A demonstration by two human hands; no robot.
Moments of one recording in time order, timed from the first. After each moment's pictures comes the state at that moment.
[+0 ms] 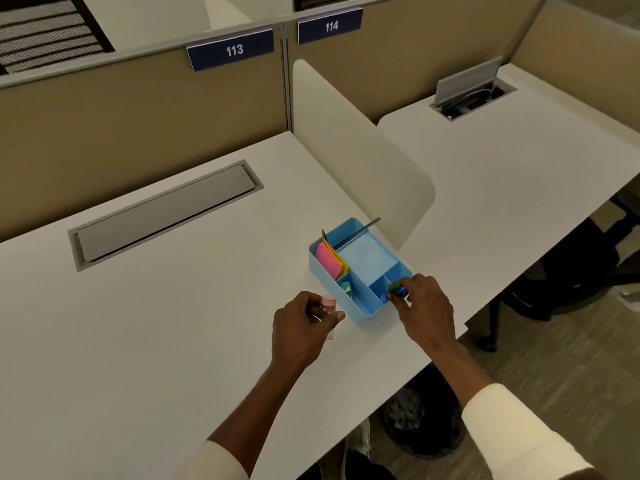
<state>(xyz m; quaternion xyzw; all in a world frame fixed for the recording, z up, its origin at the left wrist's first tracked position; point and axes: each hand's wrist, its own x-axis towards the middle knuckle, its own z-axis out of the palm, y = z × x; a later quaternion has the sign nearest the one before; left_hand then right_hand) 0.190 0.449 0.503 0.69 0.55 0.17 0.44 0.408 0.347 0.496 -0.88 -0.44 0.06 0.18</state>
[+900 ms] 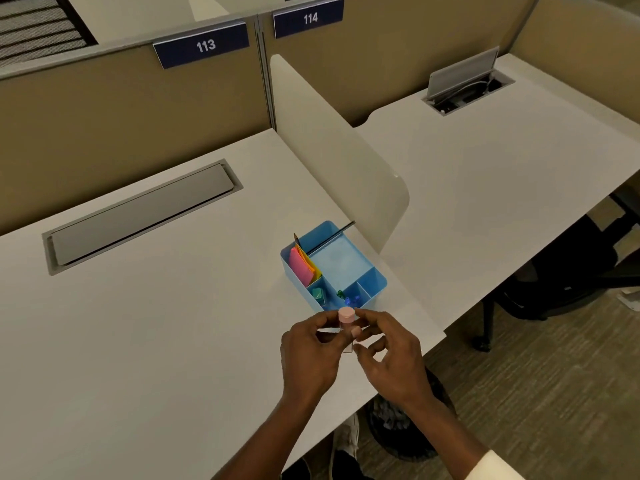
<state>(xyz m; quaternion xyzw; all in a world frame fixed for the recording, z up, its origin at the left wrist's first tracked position) 0.251 0.386 0.523 0.66 0.53 0.21 0.49 0.372 0.297 0.524 -0.78 -0.43 0.24 0.40</state>
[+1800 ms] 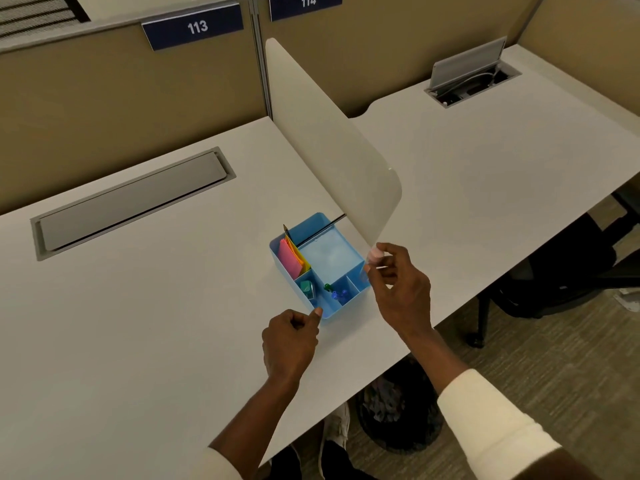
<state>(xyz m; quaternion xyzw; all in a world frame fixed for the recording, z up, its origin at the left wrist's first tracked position) 0.261 0.399 0.484 0.54 0.68 0.14 0.47 0.457 0.351 0.505 -0.78 -0.43 0.09 0.45</state>
